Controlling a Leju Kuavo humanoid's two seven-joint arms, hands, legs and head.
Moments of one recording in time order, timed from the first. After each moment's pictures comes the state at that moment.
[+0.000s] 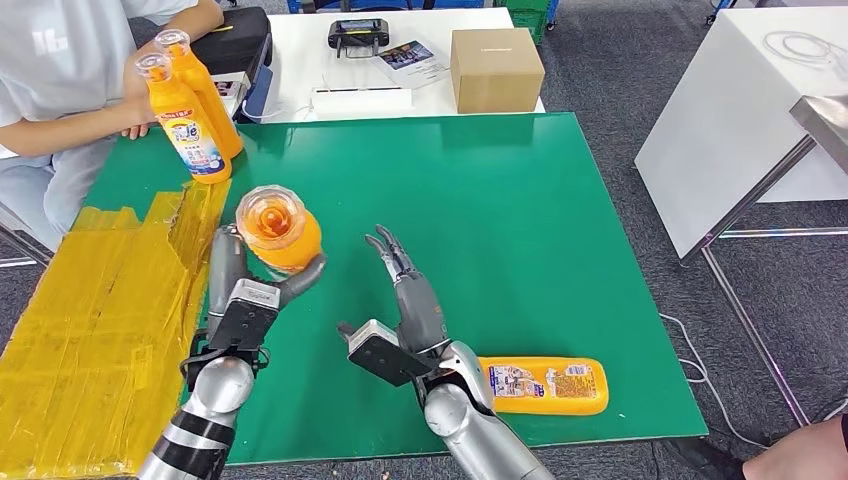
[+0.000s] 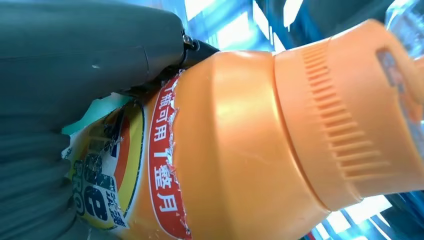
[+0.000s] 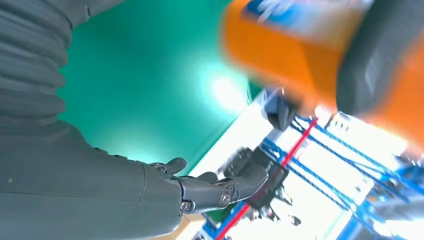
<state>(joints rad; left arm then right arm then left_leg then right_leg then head) -0.24 -0.10 -0.26 -1.46 -0.58 0.50 -0.44 -0.28 0.27 0.52 -1.07 0.59 -0.37 -0.37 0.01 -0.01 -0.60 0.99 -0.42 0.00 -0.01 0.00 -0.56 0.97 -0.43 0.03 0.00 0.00</state>
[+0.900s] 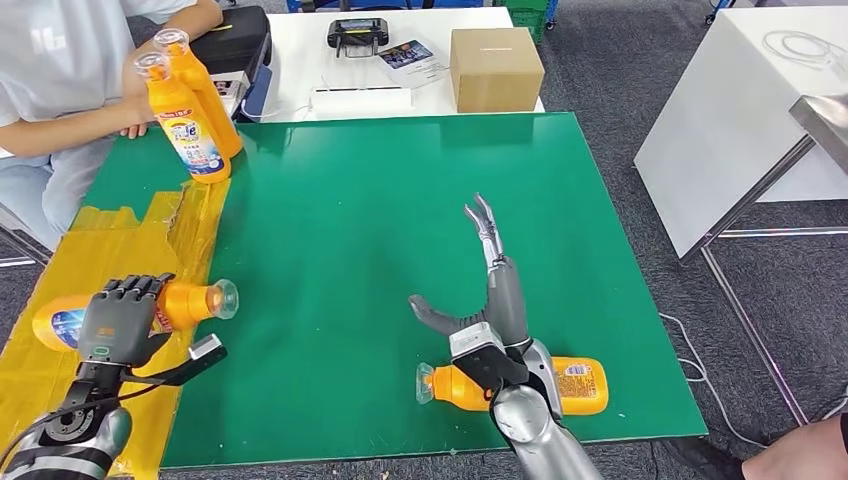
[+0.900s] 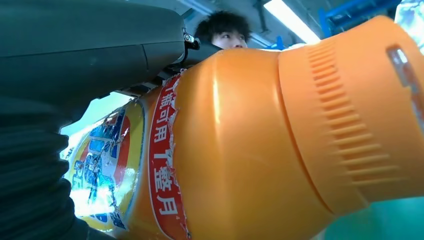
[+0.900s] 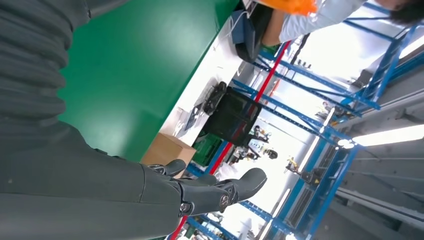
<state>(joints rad) -0.17 0.28 0.00 -1.09 -1.43 0.69 -0.19 -0.16 0.11 0.43 -1.46 0.45 -0.34 -0.42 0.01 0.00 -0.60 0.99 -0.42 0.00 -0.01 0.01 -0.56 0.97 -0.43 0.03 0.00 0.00</state>
